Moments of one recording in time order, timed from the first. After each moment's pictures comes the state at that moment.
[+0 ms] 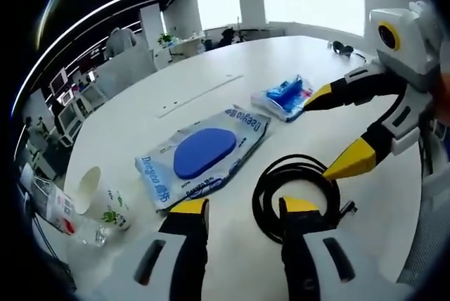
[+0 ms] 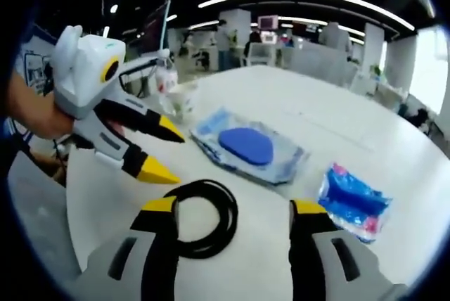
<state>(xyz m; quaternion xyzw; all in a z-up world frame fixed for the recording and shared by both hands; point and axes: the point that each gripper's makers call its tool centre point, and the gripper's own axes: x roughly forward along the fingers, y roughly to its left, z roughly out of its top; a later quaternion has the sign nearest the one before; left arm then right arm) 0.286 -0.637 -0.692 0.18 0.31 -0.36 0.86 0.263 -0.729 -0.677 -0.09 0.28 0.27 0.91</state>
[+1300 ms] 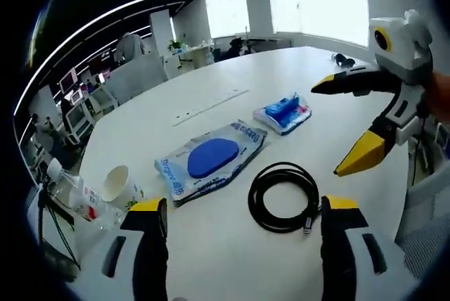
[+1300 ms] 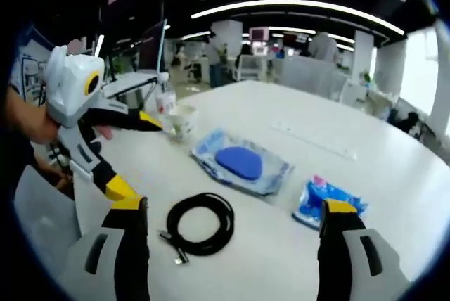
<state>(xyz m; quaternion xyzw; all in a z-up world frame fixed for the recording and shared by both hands) 0.256 -0.616 -0.649 0.17 0.29 -0.34 0.88 0.245 -0.739 -0.631 -0.08 0.26 0.26 0.93</state>
